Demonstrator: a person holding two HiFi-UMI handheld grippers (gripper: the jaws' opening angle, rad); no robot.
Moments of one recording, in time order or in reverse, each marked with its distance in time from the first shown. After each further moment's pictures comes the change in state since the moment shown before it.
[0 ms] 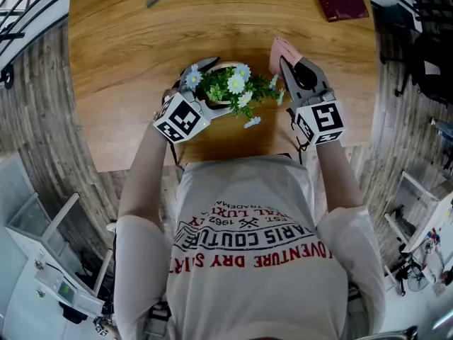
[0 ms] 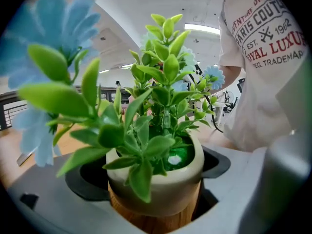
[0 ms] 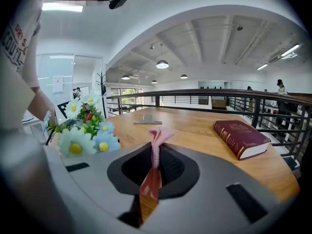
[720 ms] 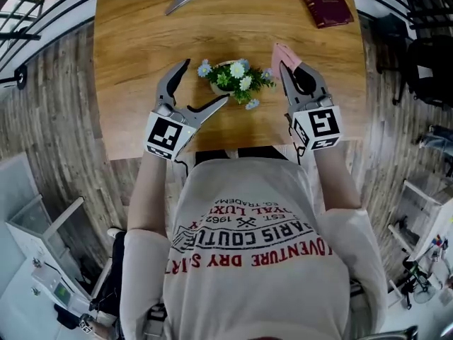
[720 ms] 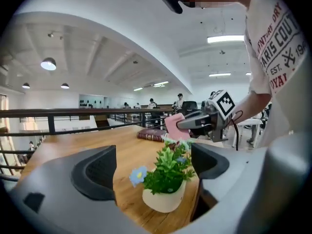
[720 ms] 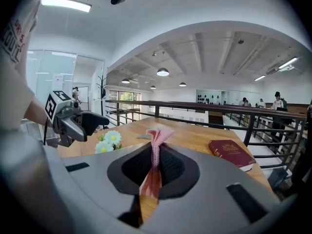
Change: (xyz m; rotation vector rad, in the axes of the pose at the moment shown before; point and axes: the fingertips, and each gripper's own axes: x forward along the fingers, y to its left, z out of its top) left arm -0.114 0.021 0.087 -0.139 -0.209 0.389; right arm -0.045 0.029 0.066 -0.055 -0.069 -0.058
